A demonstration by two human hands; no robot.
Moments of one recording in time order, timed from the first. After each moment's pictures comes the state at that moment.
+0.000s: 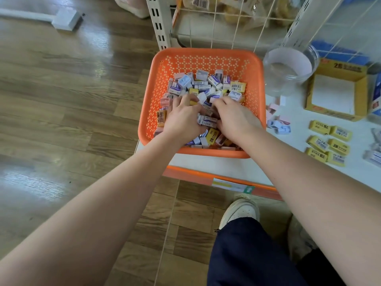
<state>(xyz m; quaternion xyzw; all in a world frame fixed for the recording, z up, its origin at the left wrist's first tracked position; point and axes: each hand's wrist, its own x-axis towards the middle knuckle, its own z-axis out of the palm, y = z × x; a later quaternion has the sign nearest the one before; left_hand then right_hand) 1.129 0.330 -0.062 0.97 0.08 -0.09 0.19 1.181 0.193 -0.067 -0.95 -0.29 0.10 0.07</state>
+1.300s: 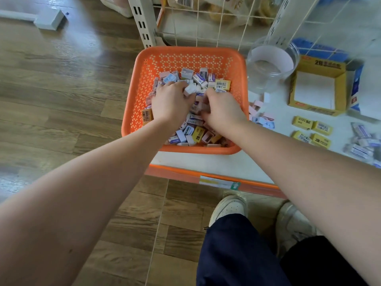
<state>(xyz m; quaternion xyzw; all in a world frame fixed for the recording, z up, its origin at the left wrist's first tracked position) 1.156 0.317 -0.052 0.96 0.18 0.04 0.22 1.180 0.187 -0.040 -0.94 -0.26 0.12 0.19</state>
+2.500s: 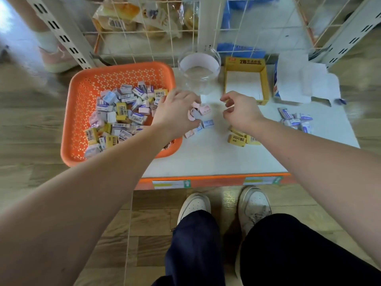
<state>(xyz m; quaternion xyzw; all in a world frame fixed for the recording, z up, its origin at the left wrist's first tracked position) 1.172 0.196 -0.025 0.98 -0.09 -0.05 0.17 1.201 0.017 -0.032 -0.94 -0.02 0.14 0.30</state>
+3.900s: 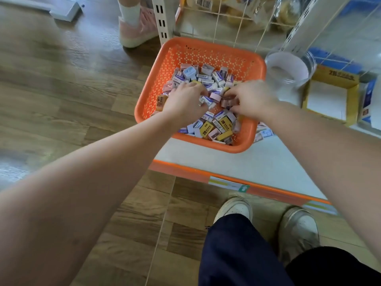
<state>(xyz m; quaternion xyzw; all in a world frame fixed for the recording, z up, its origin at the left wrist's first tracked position) 1.155 0.338 -0.045 0.98 0.05 -0.06 0.20 1.227 0.177 -0.028 -0.93 -0.33 0.13 -0.02</state>
